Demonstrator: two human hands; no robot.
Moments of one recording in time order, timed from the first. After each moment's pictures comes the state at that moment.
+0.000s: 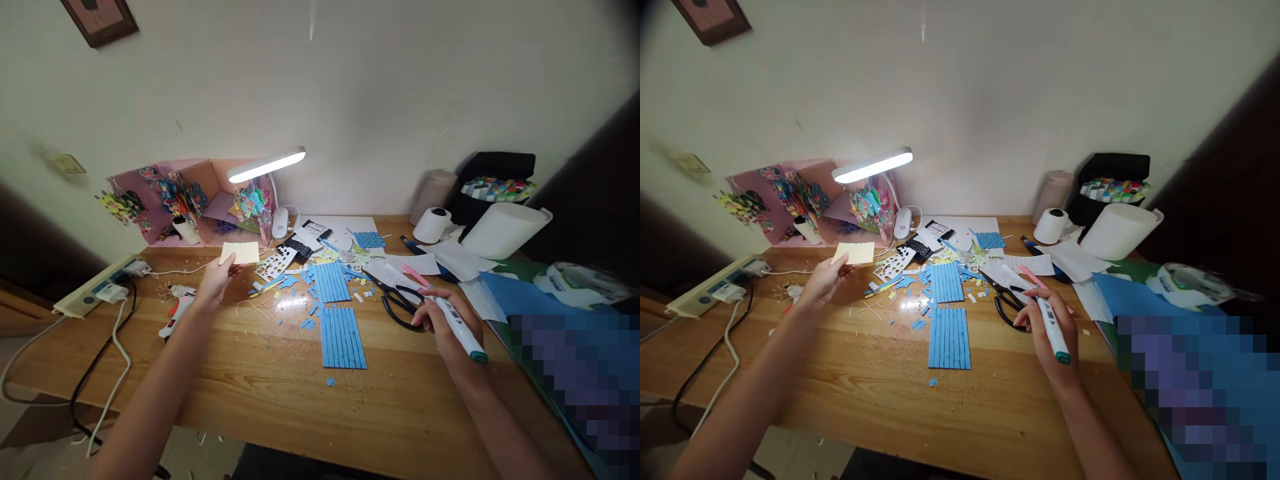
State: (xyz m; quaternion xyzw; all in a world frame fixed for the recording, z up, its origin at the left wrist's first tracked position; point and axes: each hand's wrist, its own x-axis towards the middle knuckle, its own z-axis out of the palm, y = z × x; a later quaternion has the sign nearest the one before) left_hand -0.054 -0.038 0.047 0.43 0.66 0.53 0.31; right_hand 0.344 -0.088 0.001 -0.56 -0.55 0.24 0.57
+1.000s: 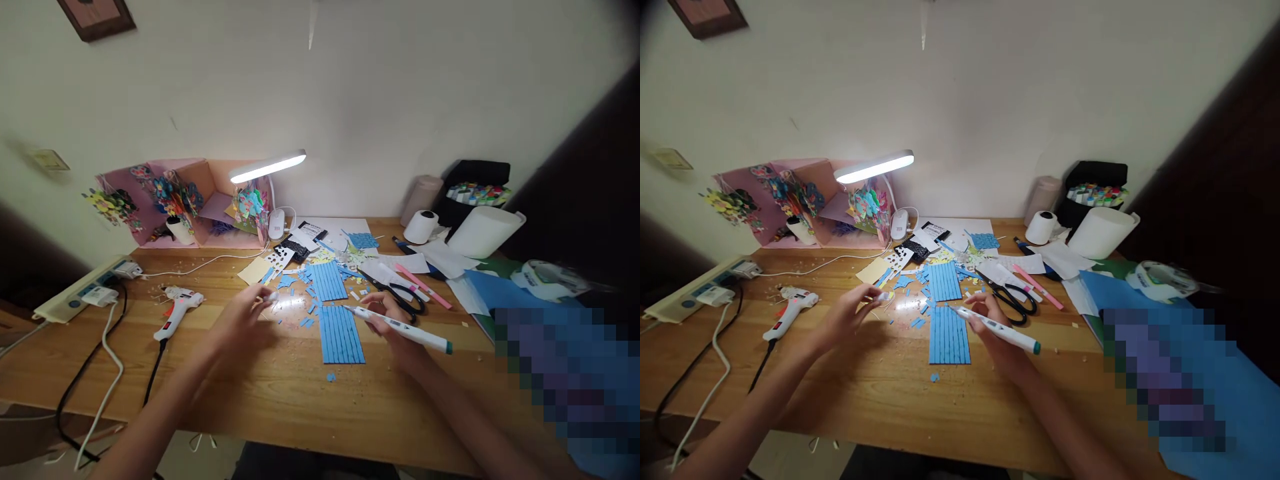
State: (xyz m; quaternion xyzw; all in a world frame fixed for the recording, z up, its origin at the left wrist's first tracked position) left_hand -0.015 -0.102 0.037 0.75 0.58 0.24 0.20; right_hand 0.288 -0.100 0.002 -0.40 -0.62 0.48 0.47
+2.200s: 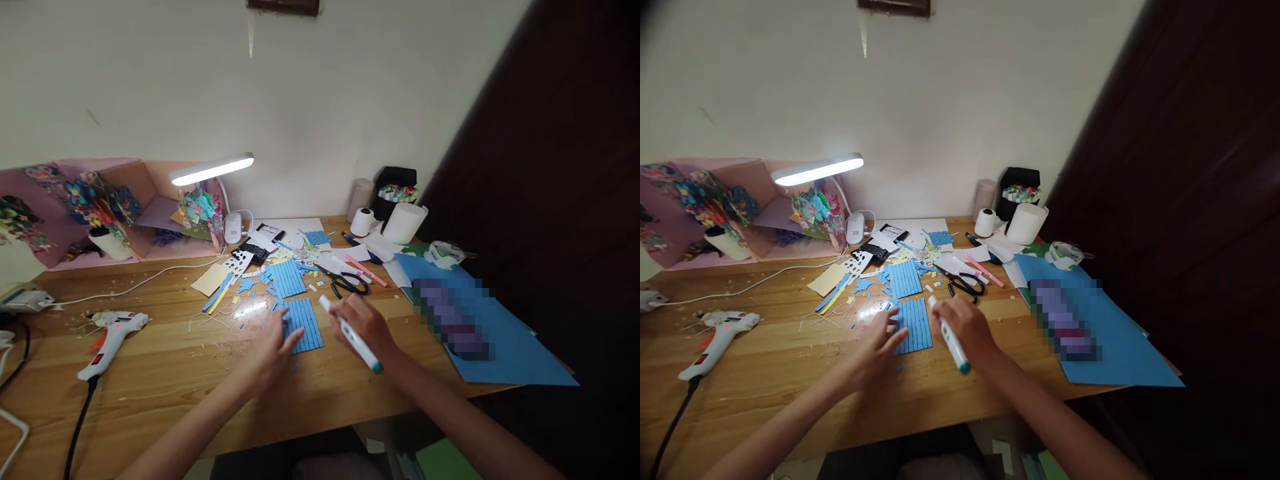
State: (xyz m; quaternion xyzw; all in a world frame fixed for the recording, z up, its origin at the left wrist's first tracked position) left_hand 0.096 -0.137 0.012 0.74 0.53 0.26 0.33; right_hand 0.312 -0.129 0.016 -0.49 -0.81 -0.02 0.33
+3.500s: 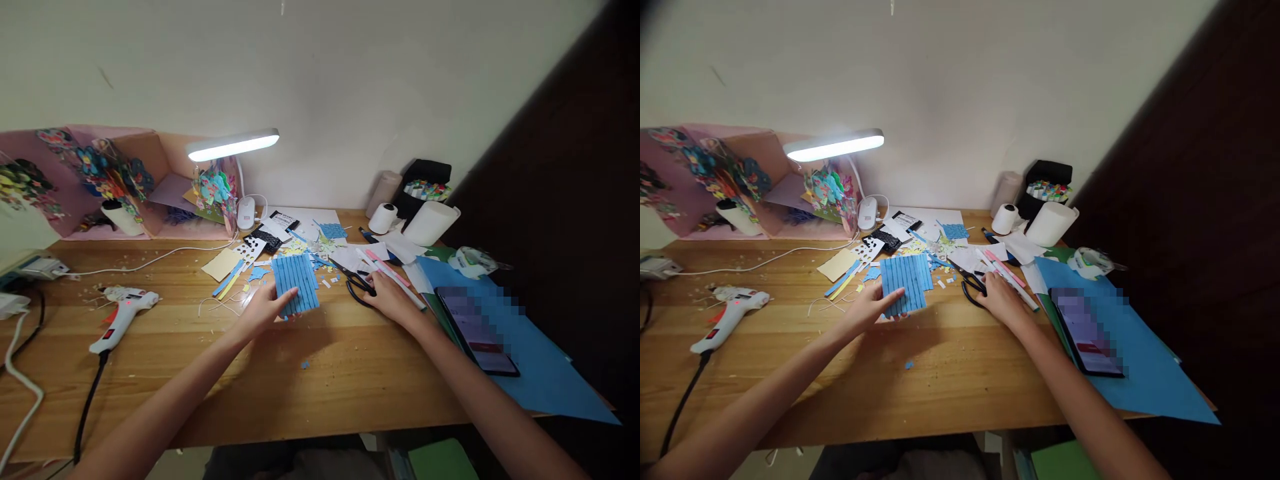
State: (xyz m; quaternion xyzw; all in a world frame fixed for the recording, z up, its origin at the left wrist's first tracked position) left_hand 0.074 -0.077 0.008 0.58 0.48 0.35 0.57; right_hand 0.363 -0.047 -0.006 -0.65 -0.75 0.06 0.12
